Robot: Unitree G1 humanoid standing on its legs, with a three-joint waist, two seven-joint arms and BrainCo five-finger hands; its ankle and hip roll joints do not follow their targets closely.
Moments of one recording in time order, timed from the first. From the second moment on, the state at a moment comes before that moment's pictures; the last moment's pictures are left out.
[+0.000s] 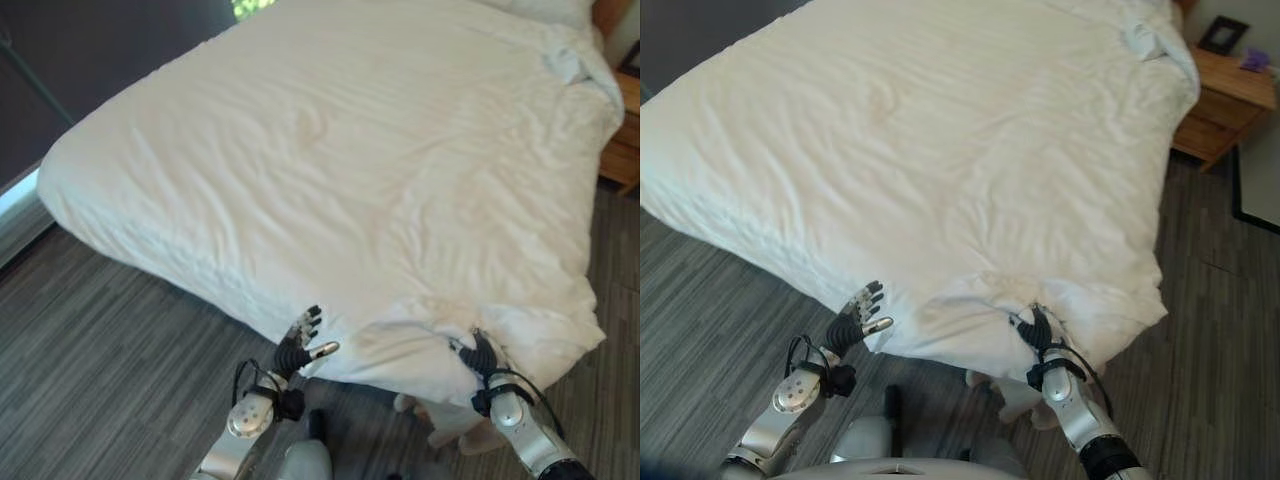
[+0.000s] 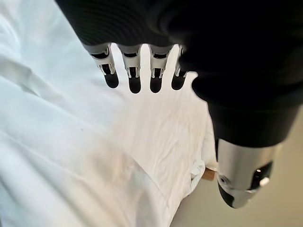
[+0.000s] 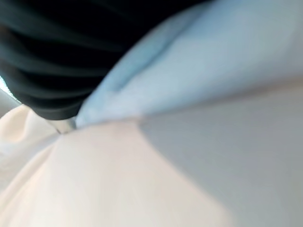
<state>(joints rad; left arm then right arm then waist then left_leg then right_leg) 0.12 0.40 -0.39 0.17 -0.37 -0.19 0.04 0.00 -0.37 0.33 0.47 -0.35 -0.11 -0.32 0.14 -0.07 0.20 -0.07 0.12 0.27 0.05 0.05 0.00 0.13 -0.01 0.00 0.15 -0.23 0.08</state>
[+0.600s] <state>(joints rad) 0.11 0.38 -0.43 0.18 -0.46 -0.19 0.07 0.06 -0.29 0.16 1.08 -0.01 -0.09 -0.32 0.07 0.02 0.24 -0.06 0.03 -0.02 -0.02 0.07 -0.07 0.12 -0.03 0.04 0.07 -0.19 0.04</state>
